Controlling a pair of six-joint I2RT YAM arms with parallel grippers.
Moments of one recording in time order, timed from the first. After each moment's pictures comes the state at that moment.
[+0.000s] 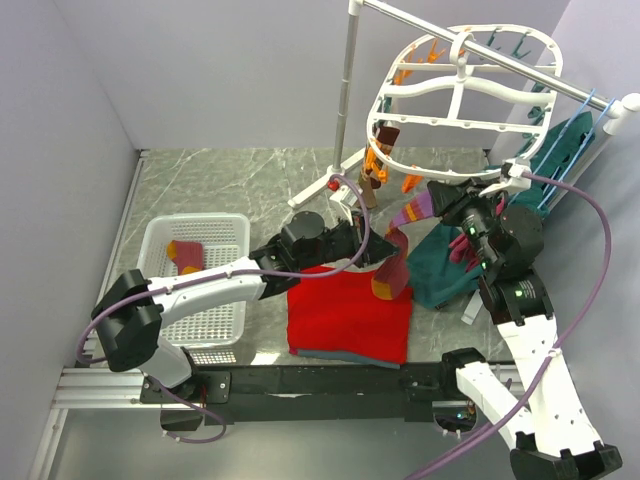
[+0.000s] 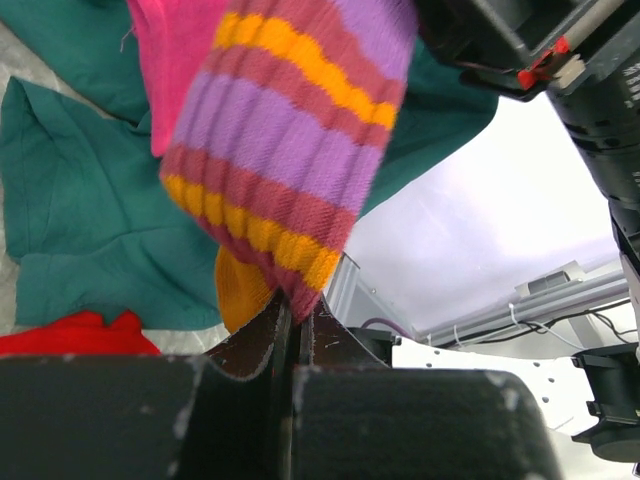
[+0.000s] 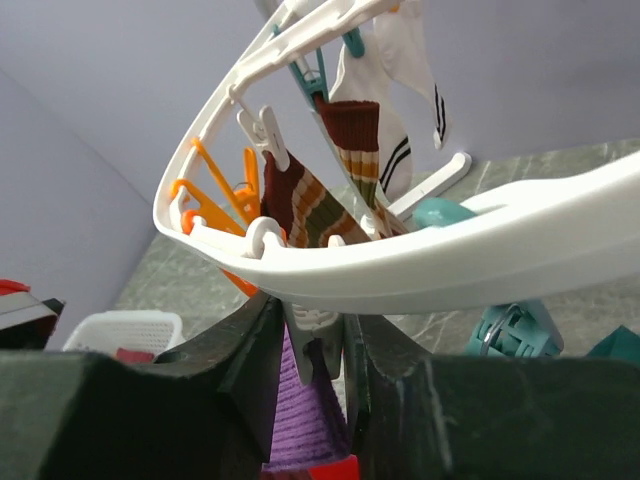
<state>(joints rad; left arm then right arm) -1.01 1.52 1.09 0.45 0.23 -0.79 0.18 0.75 0.98 -0.19 -0.05 0.44</state>
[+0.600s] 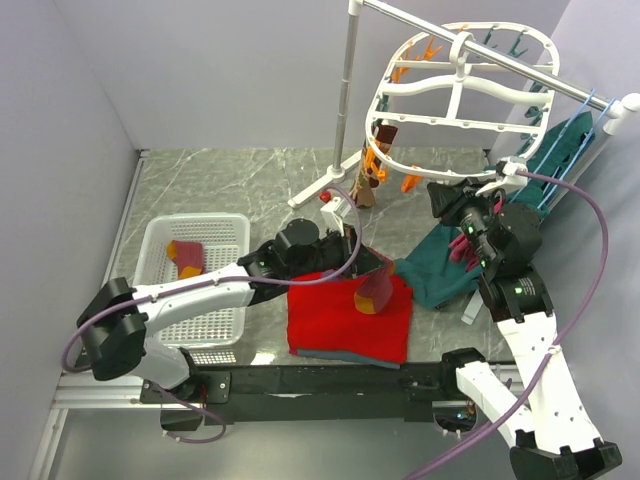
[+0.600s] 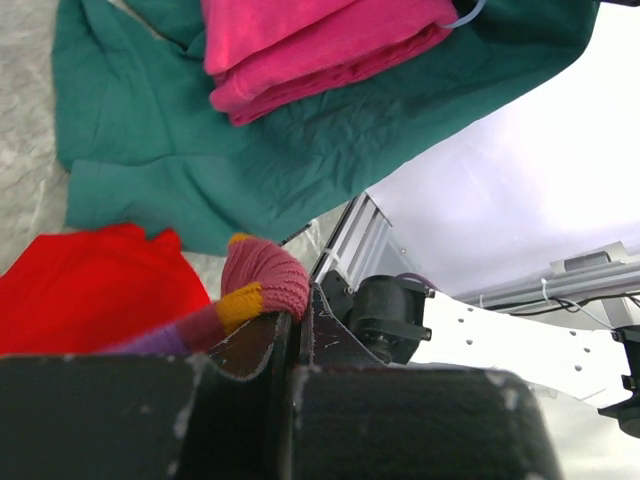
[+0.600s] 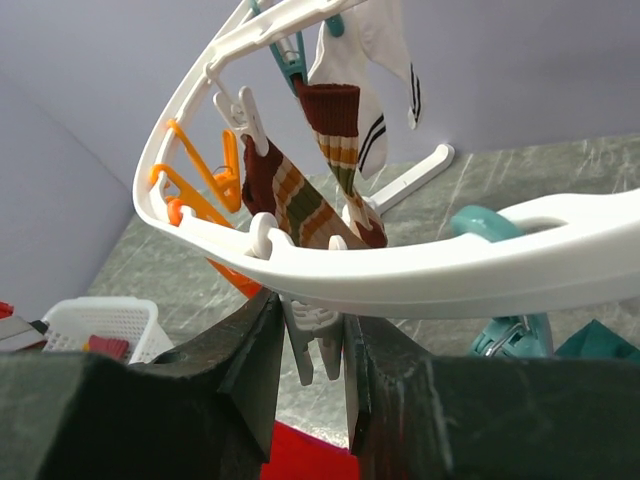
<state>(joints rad) -1.01 1.45 1.01 0.31 0.21 -0.78 0.18 0.76 0.98 -0.21 -0.05 0.39</state>
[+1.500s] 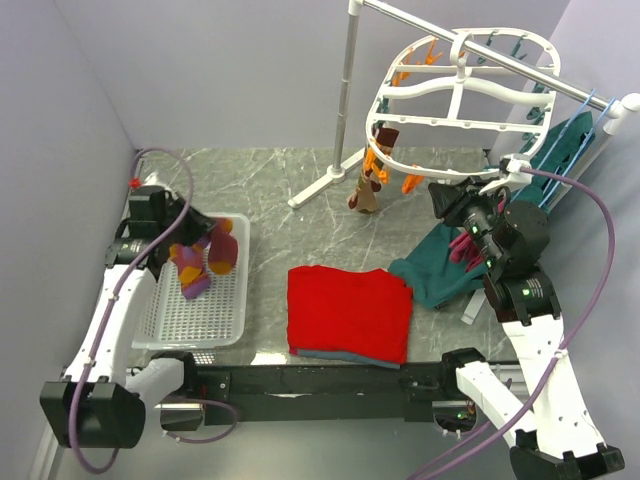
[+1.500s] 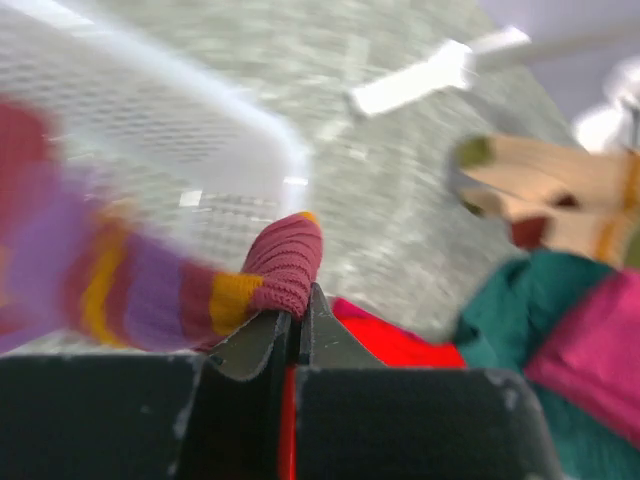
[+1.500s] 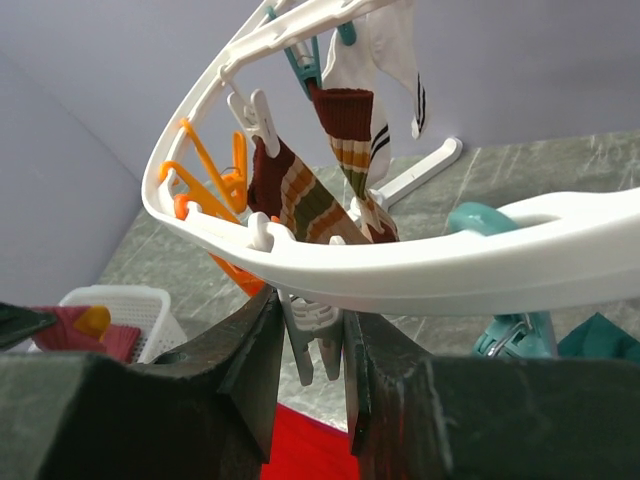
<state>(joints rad) -0.05 1.03 0.98 -0.51 0.20 -0.74 0.18 0.76 1.05 -0.30 -0.07 0.39</state>
